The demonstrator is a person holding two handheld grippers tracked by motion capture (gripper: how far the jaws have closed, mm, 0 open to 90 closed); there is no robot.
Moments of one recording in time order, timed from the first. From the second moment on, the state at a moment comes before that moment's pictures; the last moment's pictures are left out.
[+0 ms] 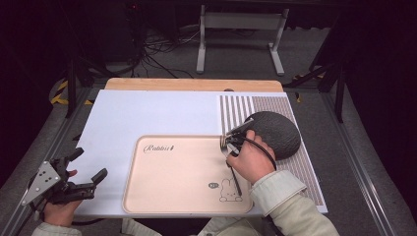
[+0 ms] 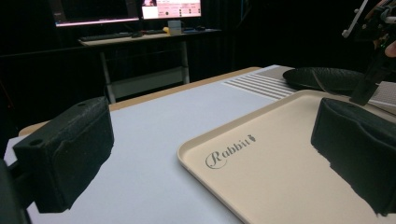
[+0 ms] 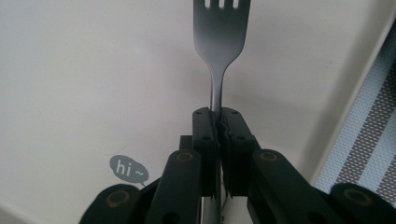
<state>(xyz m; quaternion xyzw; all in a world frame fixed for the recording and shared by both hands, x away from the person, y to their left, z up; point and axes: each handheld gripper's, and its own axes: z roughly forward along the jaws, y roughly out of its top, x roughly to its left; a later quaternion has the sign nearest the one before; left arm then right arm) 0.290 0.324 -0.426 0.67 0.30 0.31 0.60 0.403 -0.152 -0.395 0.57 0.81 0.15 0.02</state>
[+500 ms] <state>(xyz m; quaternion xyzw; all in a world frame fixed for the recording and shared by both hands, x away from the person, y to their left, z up) 0.290 0.324 -0.426 0.67 0.30 0.31 0.60 0.404 -0.145 -0.412 0.56 0.82 0.13 0.01</state>
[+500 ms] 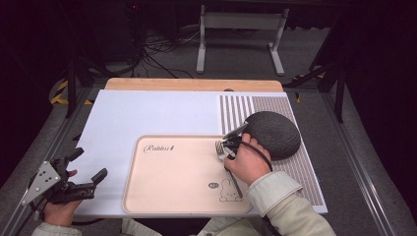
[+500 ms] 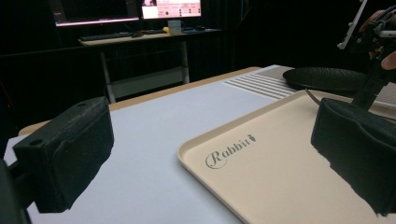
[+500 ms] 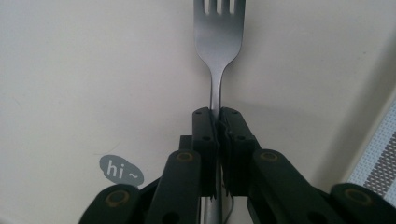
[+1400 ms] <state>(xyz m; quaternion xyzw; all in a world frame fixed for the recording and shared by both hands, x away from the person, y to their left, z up) 0.290 0.324 -0.426 0.67 0.30 0.31 0.60 0.405 -0.146 -0.407 0.50 0.84 0.18 0.04</state>
